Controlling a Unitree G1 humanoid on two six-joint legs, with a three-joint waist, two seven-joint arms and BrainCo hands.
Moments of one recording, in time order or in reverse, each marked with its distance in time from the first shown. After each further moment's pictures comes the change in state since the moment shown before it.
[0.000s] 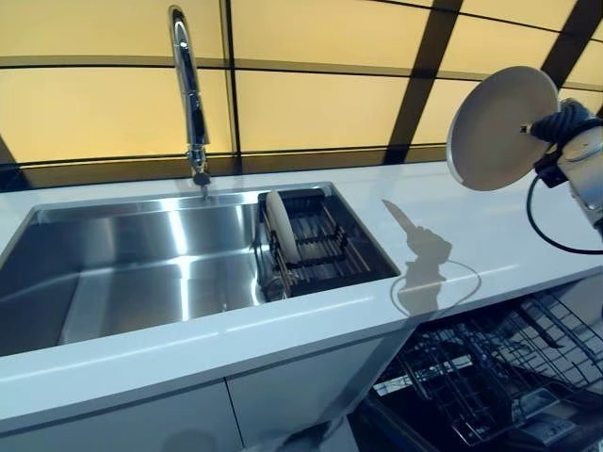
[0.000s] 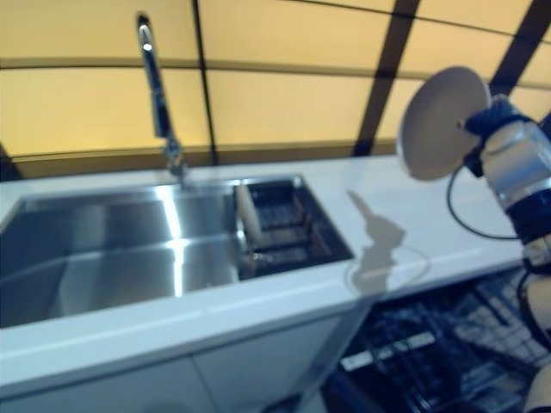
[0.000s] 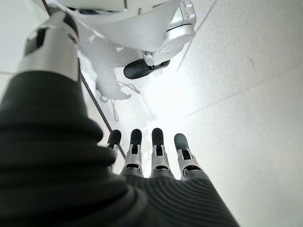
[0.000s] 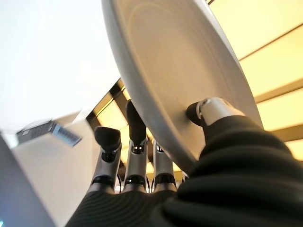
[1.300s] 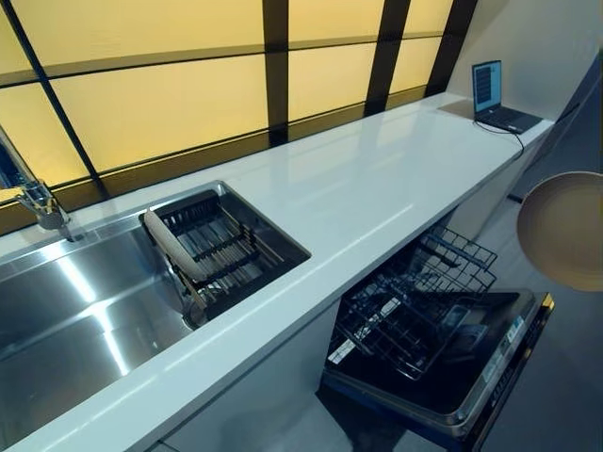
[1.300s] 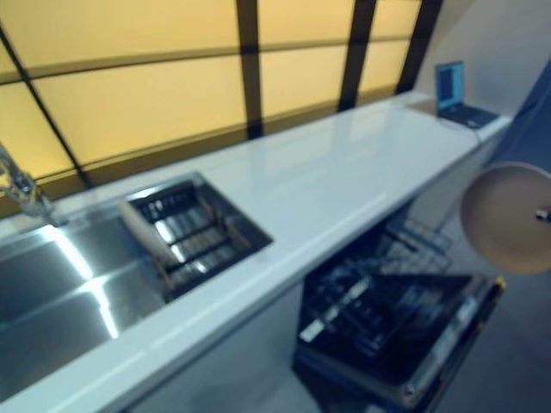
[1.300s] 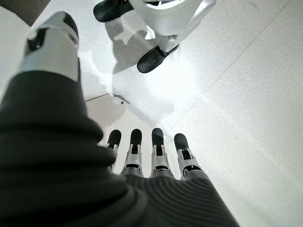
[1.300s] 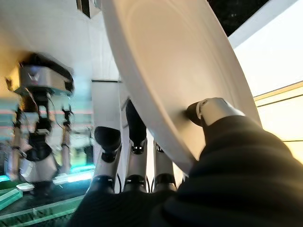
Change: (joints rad) left arm -0.009 -0.013 0.058 -0.032 0.049 0.022 -0.028; right arm 1.155 -0.243 -0.804 -0.347 -0.308 -0.412 0.164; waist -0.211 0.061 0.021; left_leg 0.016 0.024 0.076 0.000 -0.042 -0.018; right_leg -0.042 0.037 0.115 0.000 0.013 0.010
